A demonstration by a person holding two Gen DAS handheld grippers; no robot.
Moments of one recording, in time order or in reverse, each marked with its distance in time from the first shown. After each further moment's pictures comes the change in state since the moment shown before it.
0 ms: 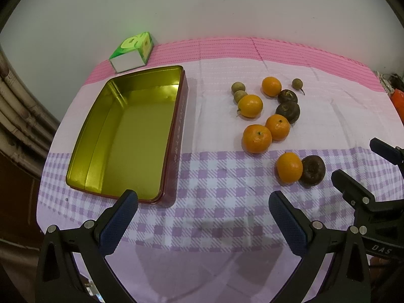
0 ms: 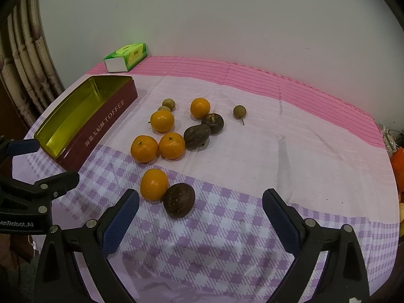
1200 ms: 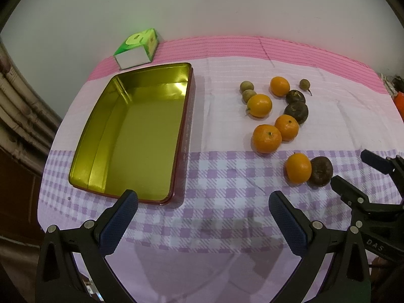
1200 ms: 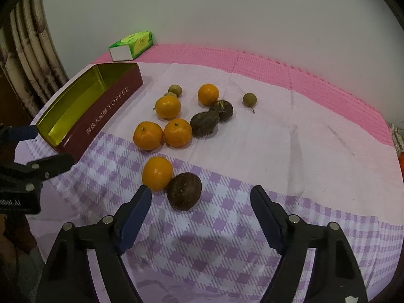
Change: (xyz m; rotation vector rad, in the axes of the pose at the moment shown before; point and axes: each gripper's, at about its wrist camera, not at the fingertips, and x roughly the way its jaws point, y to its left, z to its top) left arm 0.006 0.013 -0.001 -0.018 0.009 0.006; right arm 0.017 0.002 -0.008 -0.016 0.058 0.045
